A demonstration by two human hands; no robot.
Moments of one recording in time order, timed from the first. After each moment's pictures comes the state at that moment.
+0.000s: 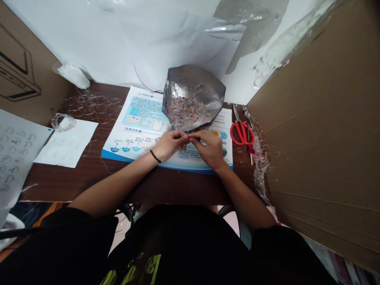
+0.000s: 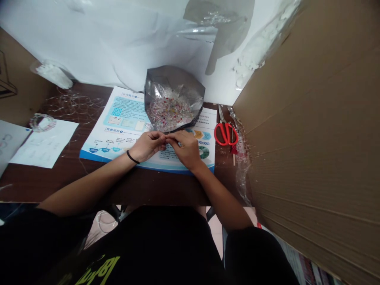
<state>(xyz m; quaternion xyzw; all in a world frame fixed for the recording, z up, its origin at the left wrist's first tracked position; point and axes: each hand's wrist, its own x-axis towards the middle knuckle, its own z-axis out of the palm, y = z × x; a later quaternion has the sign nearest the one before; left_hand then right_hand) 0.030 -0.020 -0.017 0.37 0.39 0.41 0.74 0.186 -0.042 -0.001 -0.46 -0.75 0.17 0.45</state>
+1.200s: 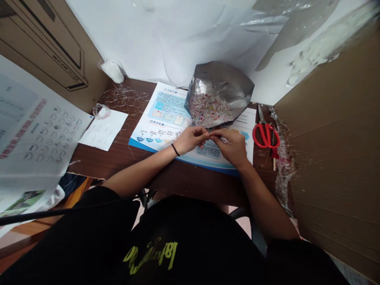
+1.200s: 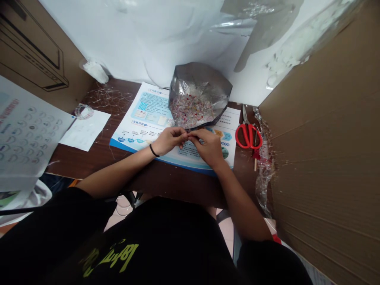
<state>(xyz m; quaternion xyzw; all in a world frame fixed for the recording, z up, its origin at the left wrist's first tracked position) 0.026 -0.025 -0.013 0.55 0.41 0.37 0.63 0.194 -0.040 0.001 -0.46 -0.77 0.18 0.40</state>
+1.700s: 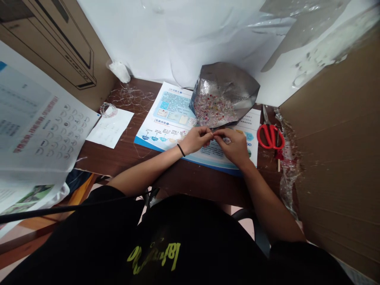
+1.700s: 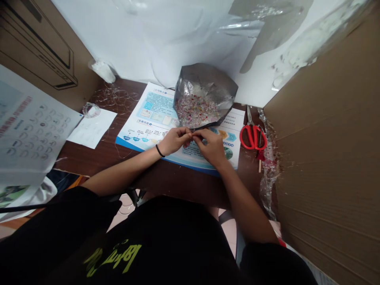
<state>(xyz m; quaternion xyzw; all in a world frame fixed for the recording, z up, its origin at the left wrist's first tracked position) 0.032 -0.025 -0.018 0.59 0.43 0.37 0.57 0.193 -0.038 -0.008 -0.46 -0.79 0.17 0.37</state>
